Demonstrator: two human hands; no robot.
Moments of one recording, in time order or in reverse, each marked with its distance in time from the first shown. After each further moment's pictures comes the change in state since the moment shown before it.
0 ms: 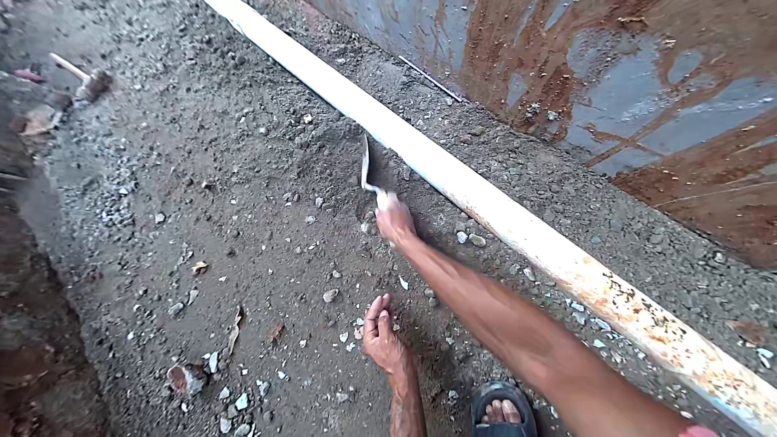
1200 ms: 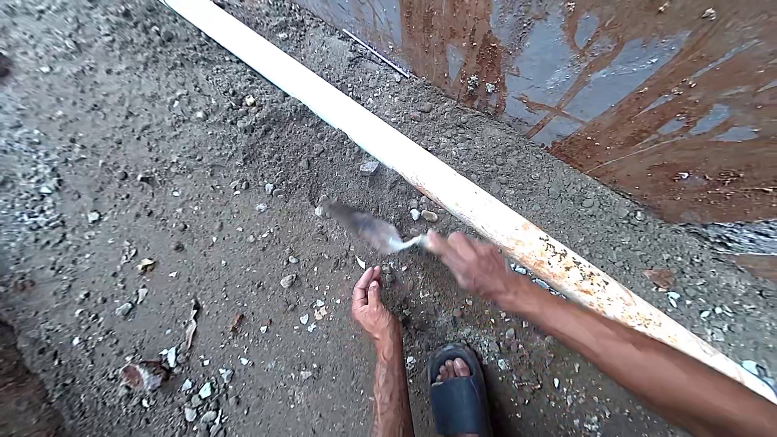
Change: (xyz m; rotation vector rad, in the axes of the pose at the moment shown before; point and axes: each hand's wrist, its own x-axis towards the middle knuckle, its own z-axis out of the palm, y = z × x) left_hand -0.045 -0.012 0.039 0.041 -0.135 -0.017; right_hand -0.154 0.189 -0.149 -0.706 0.163 -0.594
